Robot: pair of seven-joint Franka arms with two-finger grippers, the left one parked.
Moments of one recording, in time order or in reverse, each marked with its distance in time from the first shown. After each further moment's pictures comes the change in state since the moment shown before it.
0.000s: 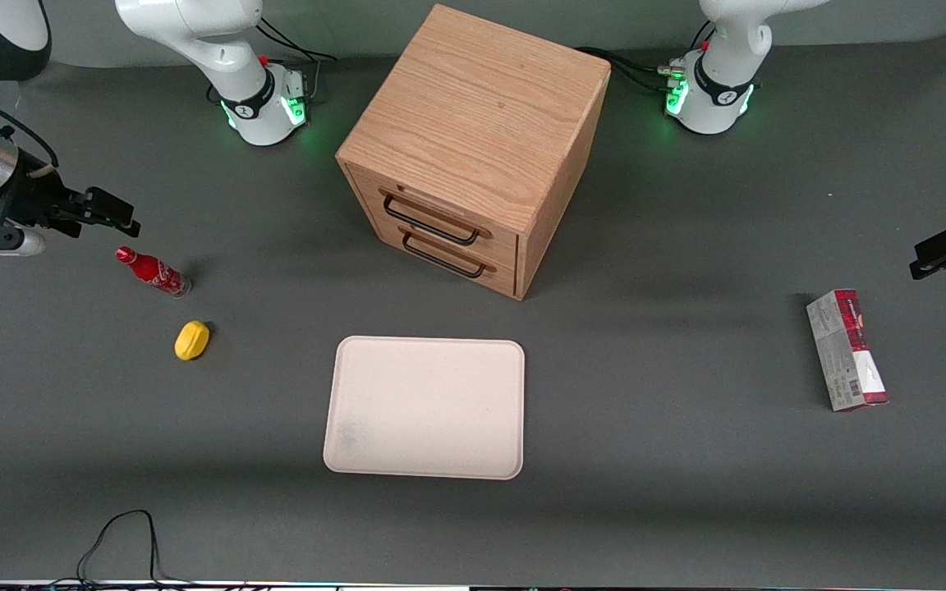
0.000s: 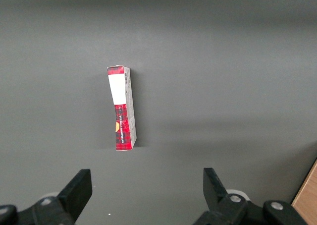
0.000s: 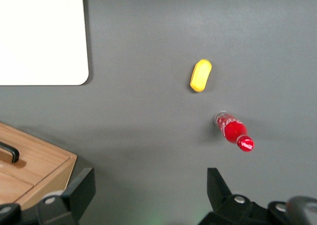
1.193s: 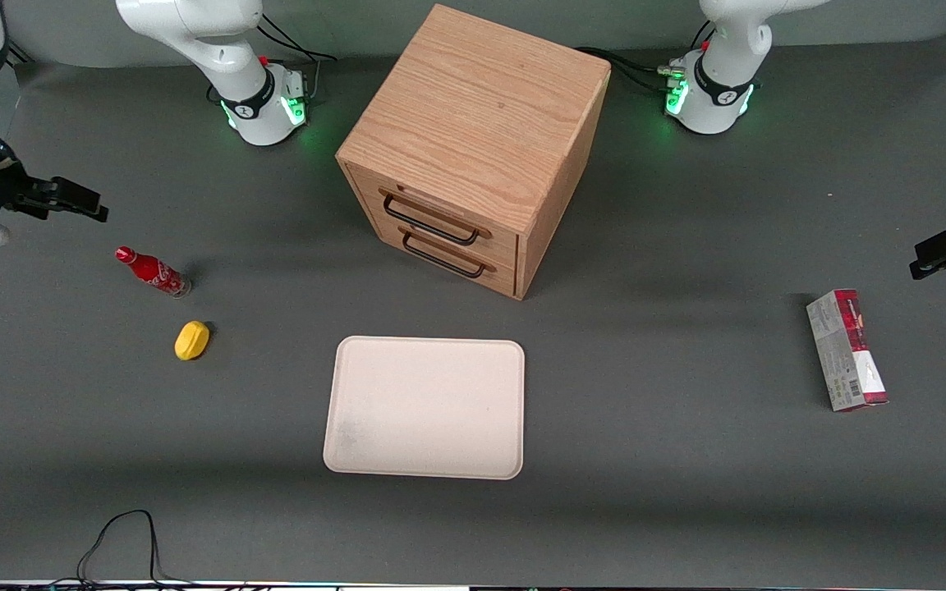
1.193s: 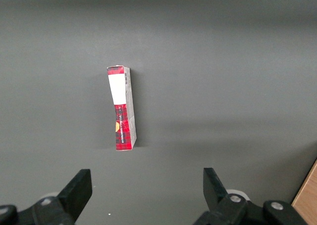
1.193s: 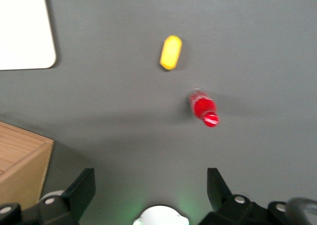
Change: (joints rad) arm -0.059 0.007 -0.079 0.012 -0.054 -0.094 -0.093
